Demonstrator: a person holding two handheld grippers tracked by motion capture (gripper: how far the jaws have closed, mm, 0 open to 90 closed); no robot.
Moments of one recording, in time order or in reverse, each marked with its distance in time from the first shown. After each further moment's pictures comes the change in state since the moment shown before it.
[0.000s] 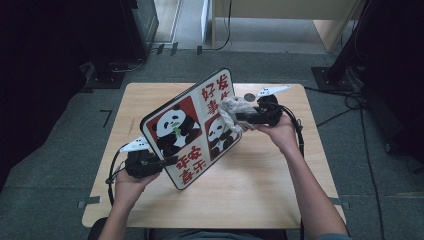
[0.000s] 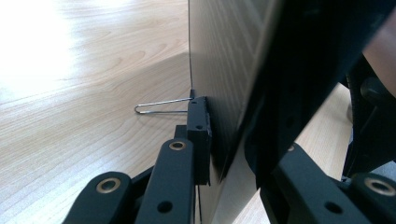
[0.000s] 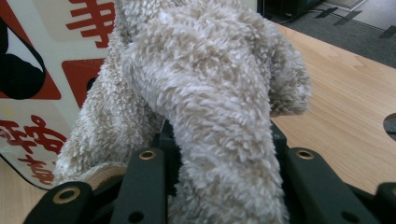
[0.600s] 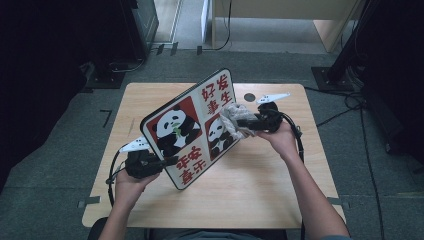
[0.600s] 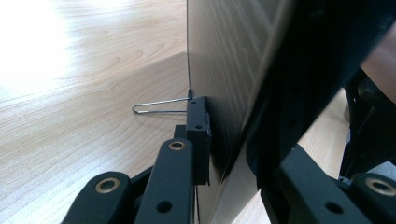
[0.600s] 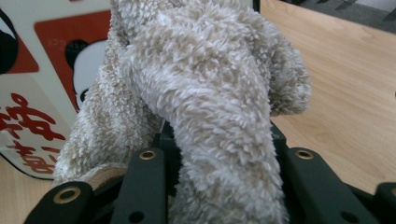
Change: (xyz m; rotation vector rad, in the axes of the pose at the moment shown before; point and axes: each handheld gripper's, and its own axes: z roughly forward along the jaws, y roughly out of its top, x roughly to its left) left arm 0.000 -0.001 0.000 -0.003 -0.010 -0.008; right arm -0.004 -0.024 0.008 0.028 -0.006 0.040
